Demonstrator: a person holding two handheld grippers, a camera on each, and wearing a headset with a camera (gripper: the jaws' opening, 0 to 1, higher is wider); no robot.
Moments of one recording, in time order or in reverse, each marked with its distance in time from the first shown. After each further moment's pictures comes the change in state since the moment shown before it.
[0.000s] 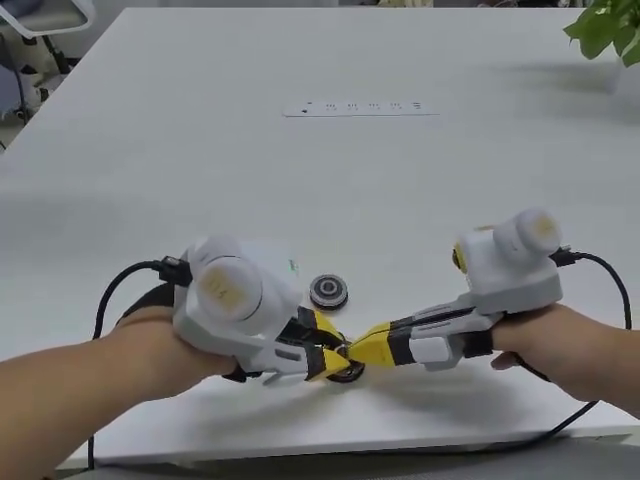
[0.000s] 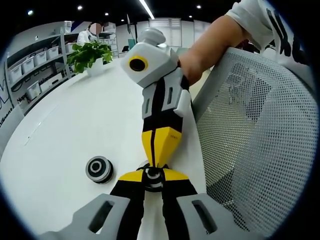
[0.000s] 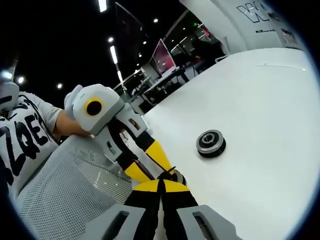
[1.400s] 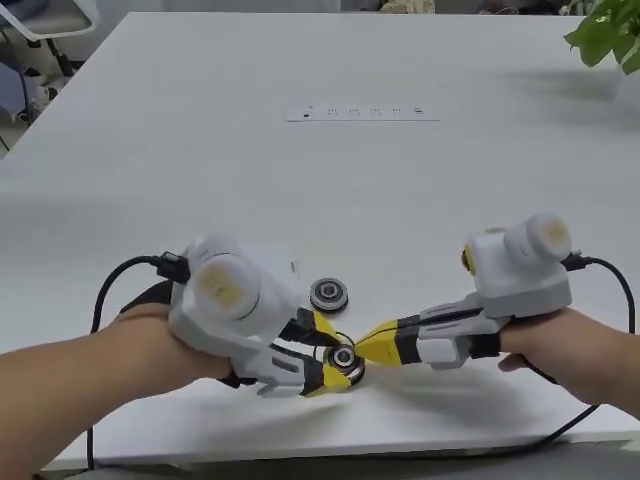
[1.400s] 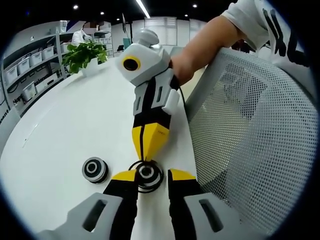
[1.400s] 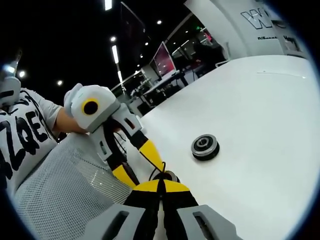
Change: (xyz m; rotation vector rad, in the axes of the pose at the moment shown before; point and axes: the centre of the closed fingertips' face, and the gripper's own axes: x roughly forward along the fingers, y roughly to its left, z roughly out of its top) left arm -0.007 -0.010 0.004 0.013 0.008 -0.043; right arm -0.012 -0.003 0.001 -0.007 -0.009 -0.026
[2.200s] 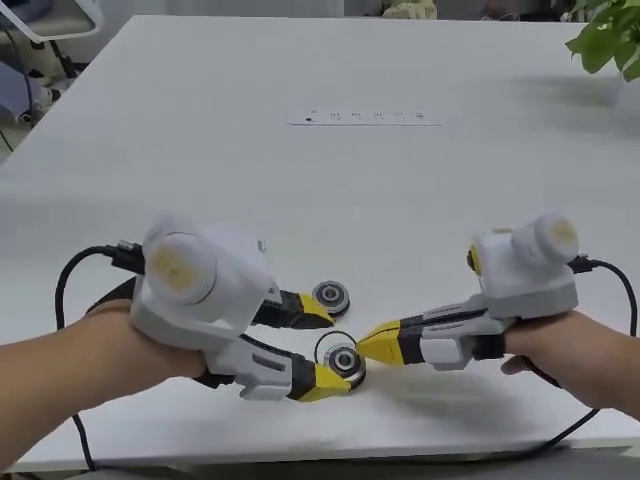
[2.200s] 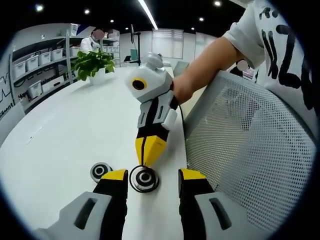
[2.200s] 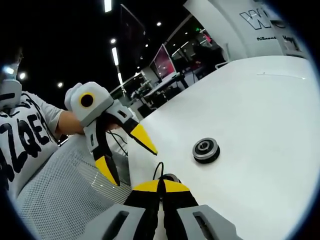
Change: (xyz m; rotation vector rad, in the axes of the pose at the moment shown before) left arm -0.031 -0.002 0.020 -0.068 -0.111 0.018; right arm -0.001 0.001 0.005 0.005 -0.015 0.003
